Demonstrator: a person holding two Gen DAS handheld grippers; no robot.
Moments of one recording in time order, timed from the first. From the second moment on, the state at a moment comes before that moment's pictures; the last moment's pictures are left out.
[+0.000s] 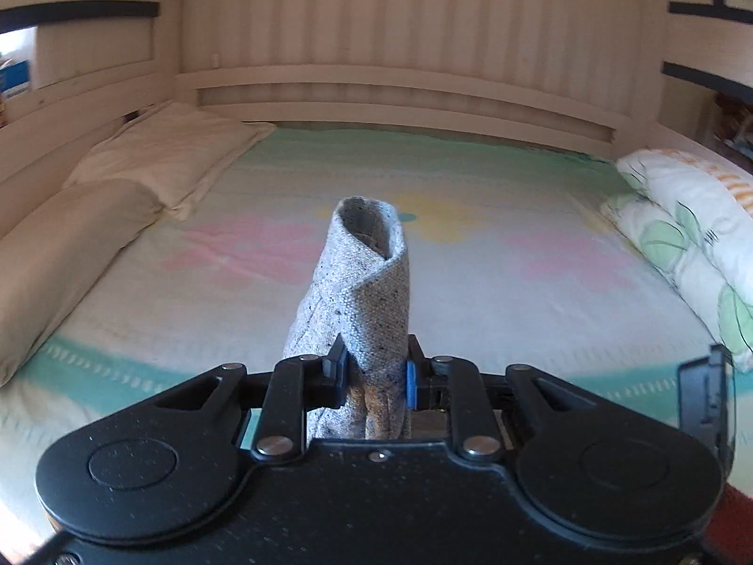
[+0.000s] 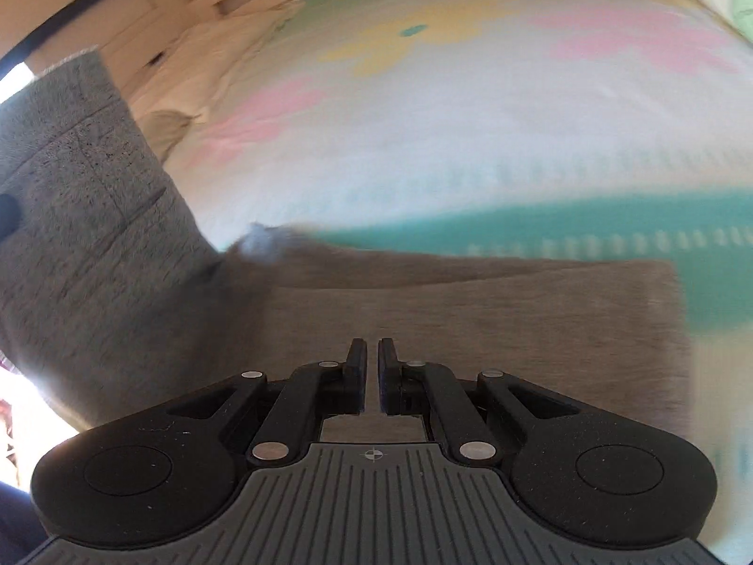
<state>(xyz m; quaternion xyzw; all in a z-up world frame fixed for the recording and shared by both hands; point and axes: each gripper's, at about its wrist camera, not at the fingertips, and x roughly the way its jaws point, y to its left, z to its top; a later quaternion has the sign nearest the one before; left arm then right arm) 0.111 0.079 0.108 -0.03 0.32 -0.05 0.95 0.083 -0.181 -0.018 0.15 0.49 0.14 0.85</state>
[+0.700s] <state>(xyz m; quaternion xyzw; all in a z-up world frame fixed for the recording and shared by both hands) 0.131 -0.032 0.033 -0.02 0.47 -0.20 0.86 0.082 -0.266 -0.054 0.22 0.52 0.05 0.83</state>
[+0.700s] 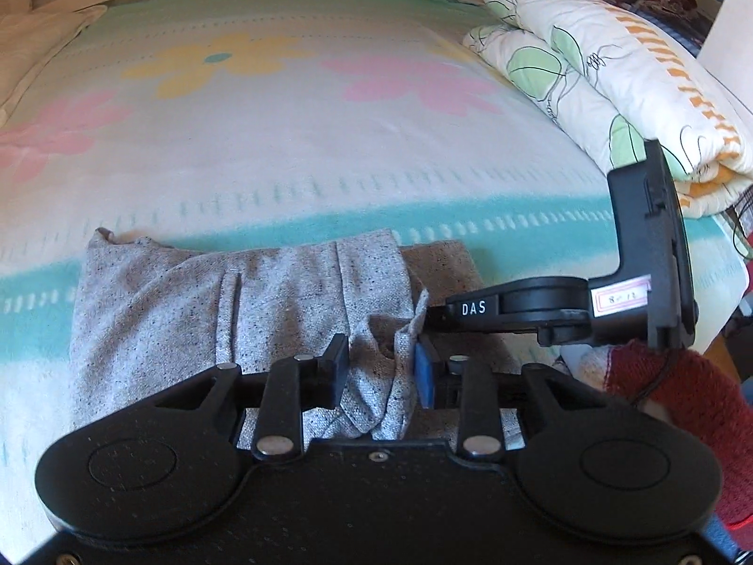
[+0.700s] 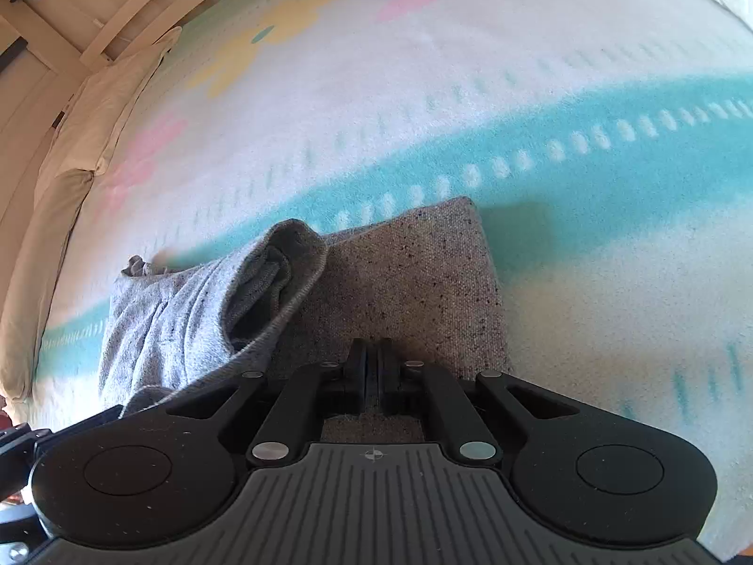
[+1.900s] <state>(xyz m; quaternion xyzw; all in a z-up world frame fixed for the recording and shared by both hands) 0.166 0.077 -0.043 -0.02 0.54 0.01 0.84 0.069 -0.283 -0.050 0.32 0.49 0.08 0.80</state>
